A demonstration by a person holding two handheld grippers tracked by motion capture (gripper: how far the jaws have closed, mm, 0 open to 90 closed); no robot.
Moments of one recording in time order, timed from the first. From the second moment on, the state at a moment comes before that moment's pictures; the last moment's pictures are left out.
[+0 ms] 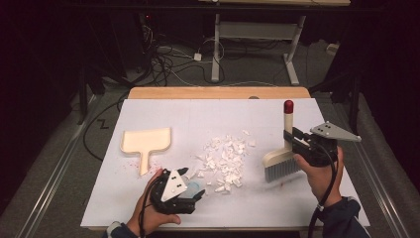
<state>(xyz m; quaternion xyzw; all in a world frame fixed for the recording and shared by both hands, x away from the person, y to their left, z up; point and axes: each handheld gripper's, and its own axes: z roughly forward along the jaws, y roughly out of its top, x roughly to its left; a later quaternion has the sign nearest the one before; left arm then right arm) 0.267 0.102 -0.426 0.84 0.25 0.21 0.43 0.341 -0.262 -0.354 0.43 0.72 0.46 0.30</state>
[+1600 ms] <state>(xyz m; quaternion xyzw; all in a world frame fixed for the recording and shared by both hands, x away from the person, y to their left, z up) 0.284 0.060 -0.403 0.90 0.08 0.08 0.42 0.284 -0.203 -0.365 0.12 0.87 0.44 0.17</state>
